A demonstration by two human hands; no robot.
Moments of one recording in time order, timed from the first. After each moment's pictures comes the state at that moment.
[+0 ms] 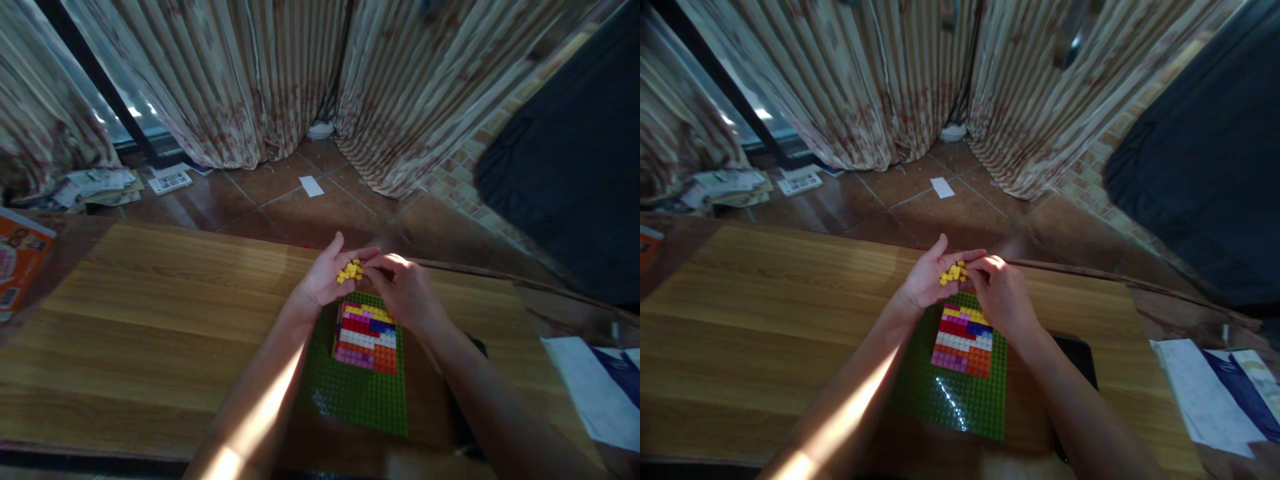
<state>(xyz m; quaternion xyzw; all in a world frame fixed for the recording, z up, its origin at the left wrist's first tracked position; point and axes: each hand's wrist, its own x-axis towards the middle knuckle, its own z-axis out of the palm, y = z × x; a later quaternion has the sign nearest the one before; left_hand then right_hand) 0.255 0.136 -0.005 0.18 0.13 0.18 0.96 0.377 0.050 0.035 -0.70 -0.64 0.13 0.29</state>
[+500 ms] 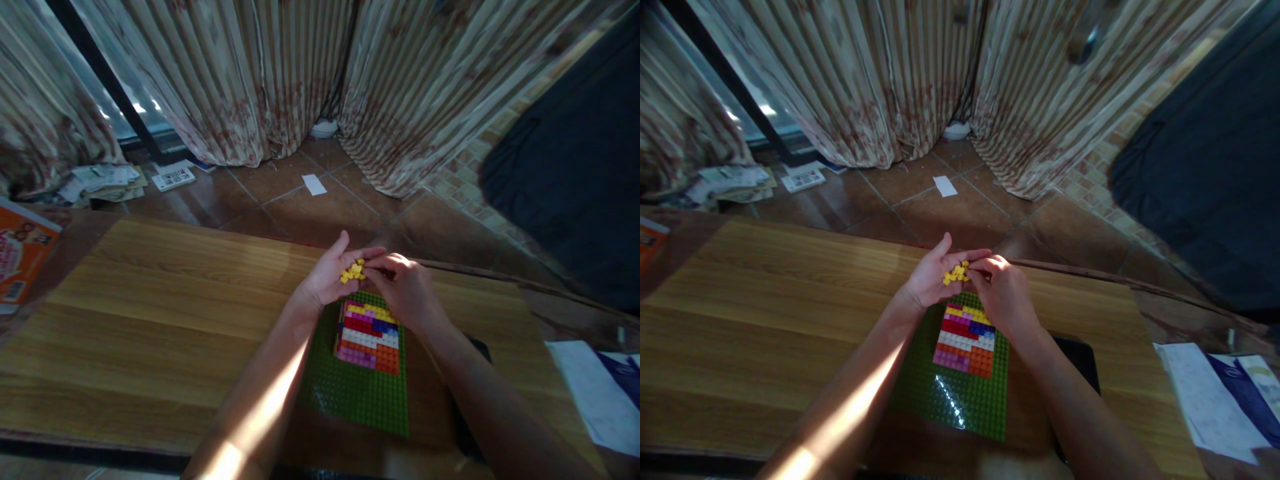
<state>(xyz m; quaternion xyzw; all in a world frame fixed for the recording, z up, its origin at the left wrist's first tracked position) 0.254 0.135 -0.006 0.18 0.11 0.18 0.96 0.376 0.054 0.029 -0.72 -0.63 0.12 0.27</state>
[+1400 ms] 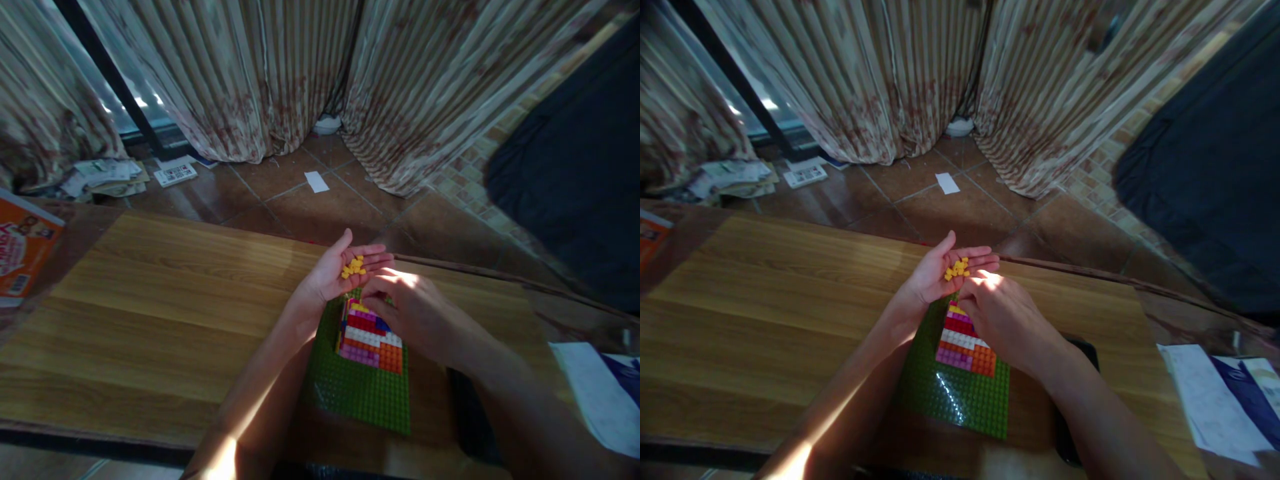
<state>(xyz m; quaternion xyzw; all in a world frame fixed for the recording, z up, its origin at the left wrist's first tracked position) 0.255 0.136 -0.008 0.16 0.13 0.19 0.96 0.359 0.034 0.071 -0.64 -0.74 0.19 0.10</state>
